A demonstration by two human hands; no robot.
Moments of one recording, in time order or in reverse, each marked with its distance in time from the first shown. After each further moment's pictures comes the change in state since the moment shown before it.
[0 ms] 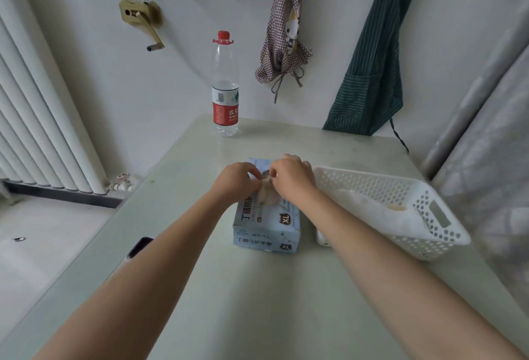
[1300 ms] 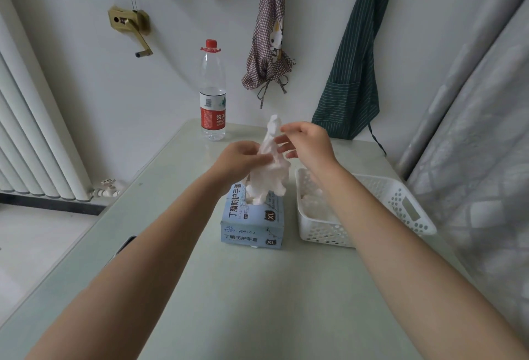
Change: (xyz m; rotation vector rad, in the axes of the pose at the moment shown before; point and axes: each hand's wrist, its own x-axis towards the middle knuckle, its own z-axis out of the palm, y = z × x) left_hand -0.024 0.056 -0.031 -0.589 -0.081 0.112; right_hand -0.022 0.013 -0.093 1.104 0.208 0.263
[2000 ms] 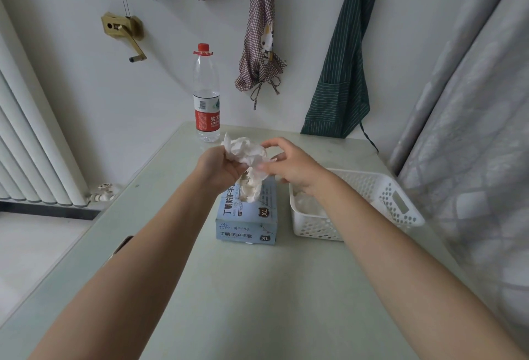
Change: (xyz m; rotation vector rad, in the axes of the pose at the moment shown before) left_hand -0.009 0.004 -0.005 -1.025 0.125 -0.344; right_hand -0.026 0.015 -0.007 -0.224 -0.354 0.116
